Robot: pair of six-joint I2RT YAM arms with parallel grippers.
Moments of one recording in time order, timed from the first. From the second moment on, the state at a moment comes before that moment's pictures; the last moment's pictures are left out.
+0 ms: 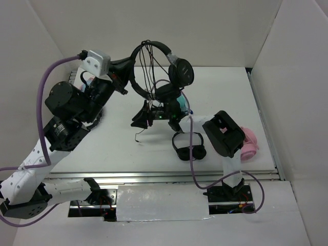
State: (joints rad) left arm -0.80 1.08 1.55 -0.10 -0.21 0.12; right arm 0.69 1.96 1.12 0.79 -0.87 0.31
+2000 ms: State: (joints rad) left arm -0.80 1.15 1.78 -0.29 -0.35 0.12; right arm 0.76 1.76 0.82 0.74 -0.28 0.25
